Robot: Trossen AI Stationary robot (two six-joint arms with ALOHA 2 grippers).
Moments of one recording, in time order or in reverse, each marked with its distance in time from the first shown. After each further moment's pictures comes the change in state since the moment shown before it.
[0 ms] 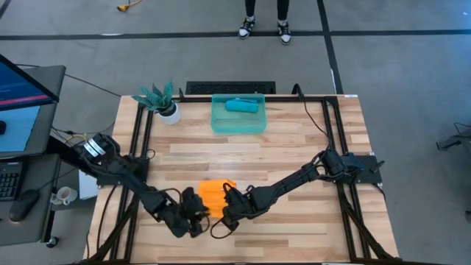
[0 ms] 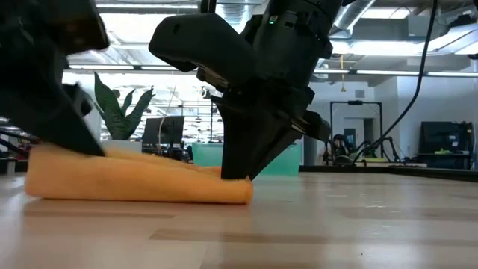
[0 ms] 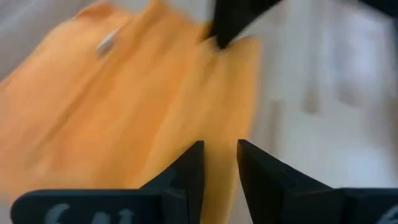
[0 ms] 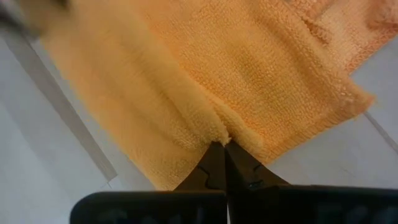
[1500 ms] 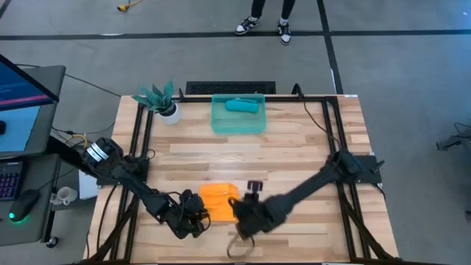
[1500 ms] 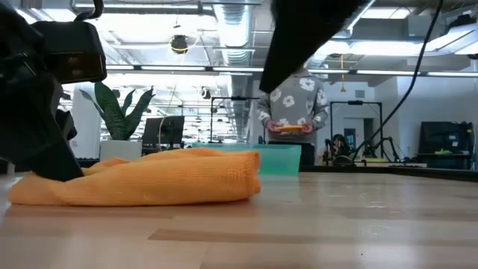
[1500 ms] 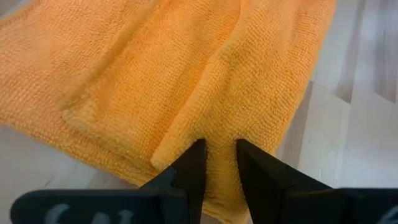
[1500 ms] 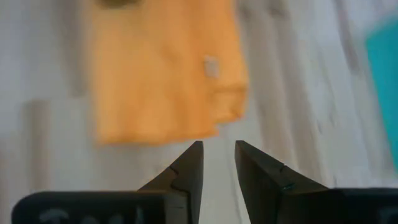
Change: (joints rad) left arm -0.016 0.086 0.003 -0.097 0.086 -0.237; right arm 0.118 -0.135 0.123 -0.356 0.346 -0.500
